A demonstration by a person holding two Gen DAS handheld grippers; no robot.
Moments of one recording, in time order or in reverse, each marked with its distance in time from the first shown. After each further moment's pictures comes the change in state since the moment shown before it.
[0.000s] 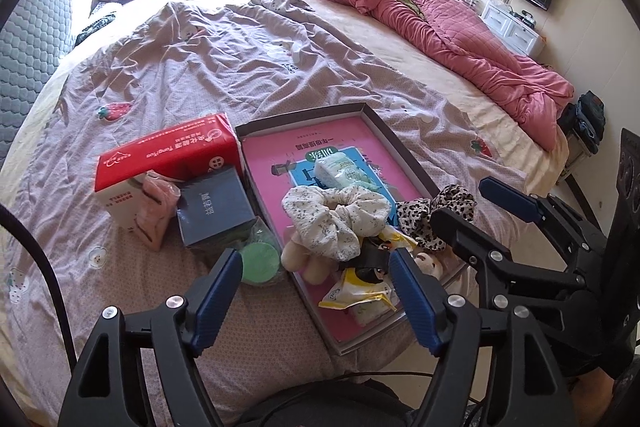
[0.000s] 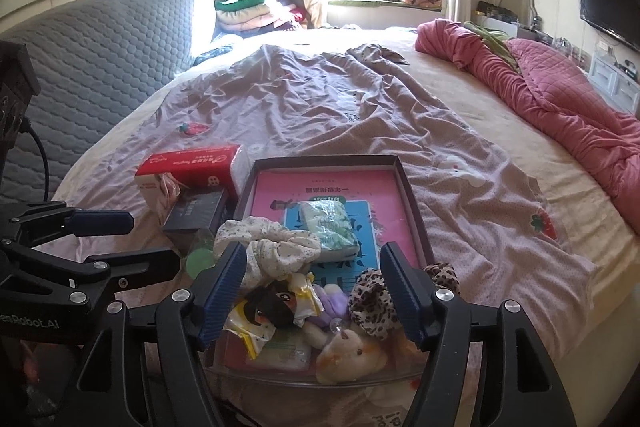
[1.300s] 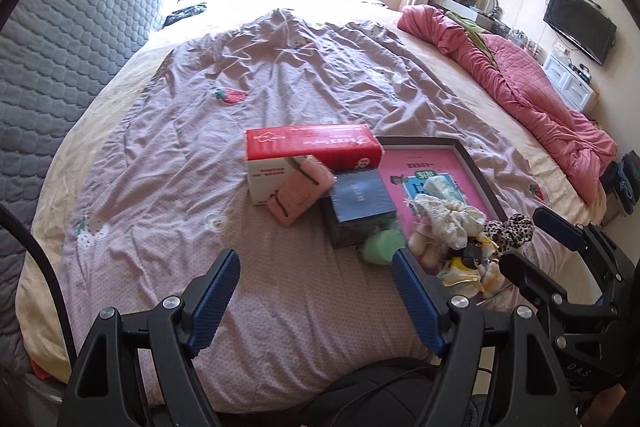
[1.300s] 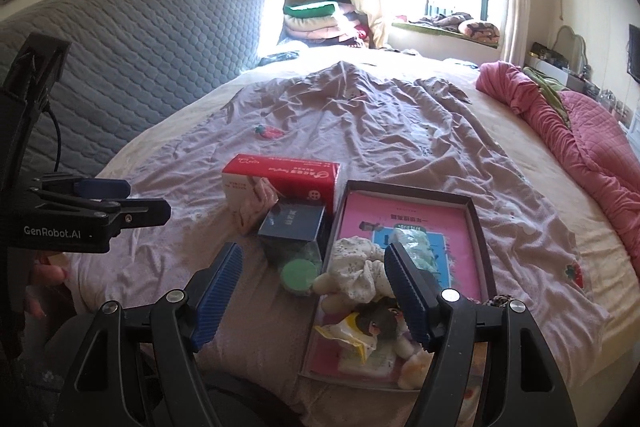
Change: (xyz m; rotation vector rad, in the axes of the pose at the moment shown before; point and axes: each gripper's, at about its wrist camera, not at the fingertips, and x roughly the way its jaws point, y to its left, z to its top) left arm -0.077 0.110 -0.040 -0.192 -0.086 0.168; right arm -0.025 0.097 0.004 -0.190 -0.038 0.142
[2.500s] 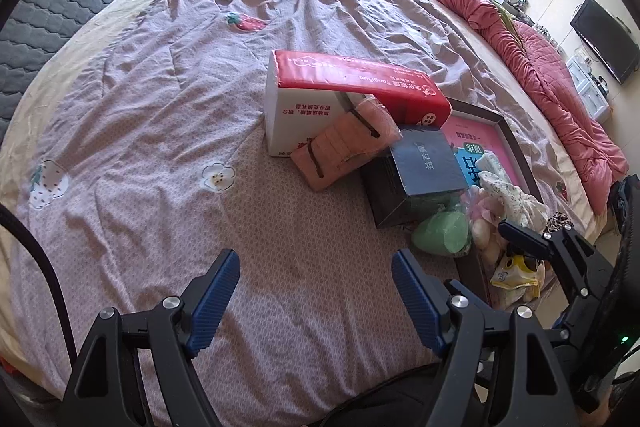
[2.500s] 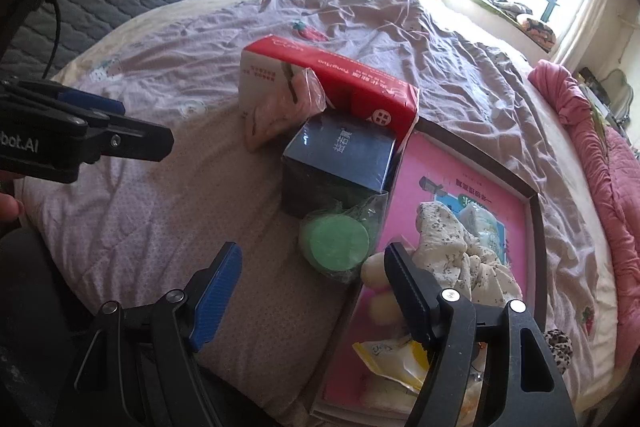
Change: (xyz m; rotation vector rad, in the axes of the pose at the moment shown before) left arm 0.103 0.051 -0.006 -0.107 0.172 -0.059; right arm 0.142 0.042 -0.029 -0.258 0.291 -0.036
